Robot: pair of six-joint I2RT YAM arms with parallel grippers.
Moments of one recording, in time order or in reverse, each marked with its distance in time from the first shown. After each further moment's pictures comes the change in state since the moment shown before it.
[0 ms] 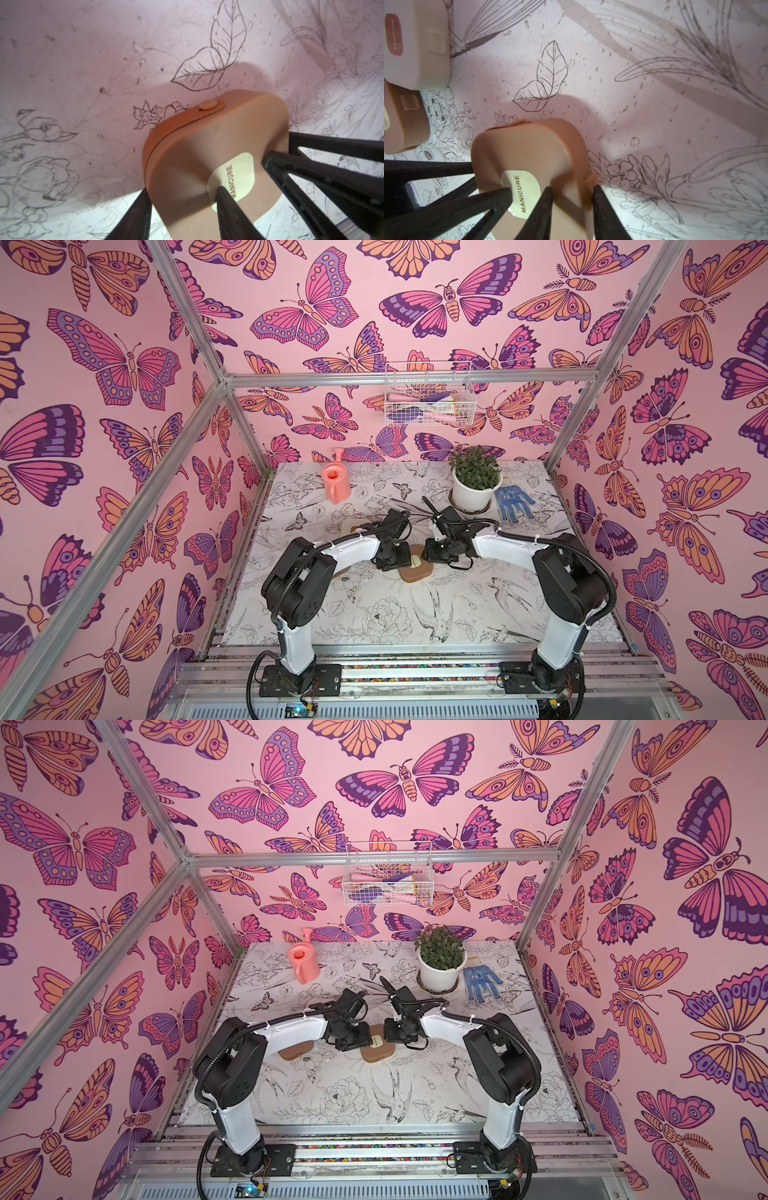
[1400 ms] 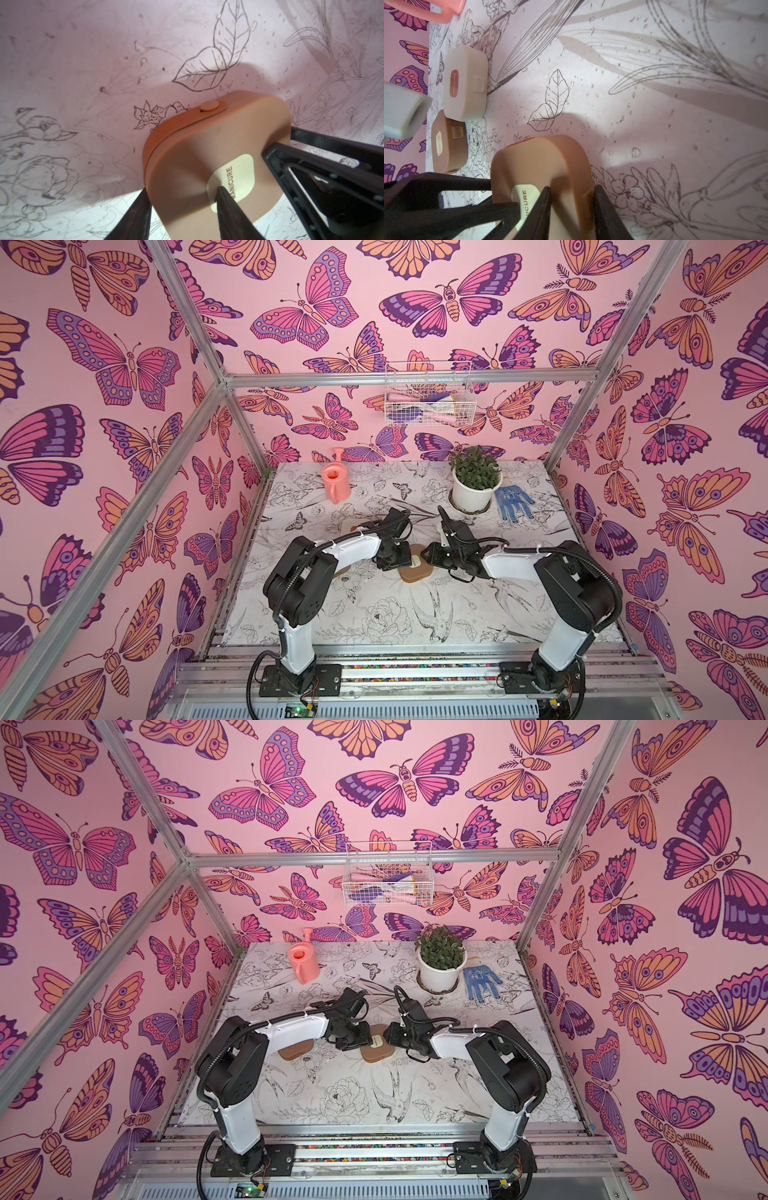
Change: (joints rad) left arm 0.000 0.014 0.023 -0.025 0.004 -0.013; right arm -0.004 -0.061 -0.304 0.507 -0.006 0.179
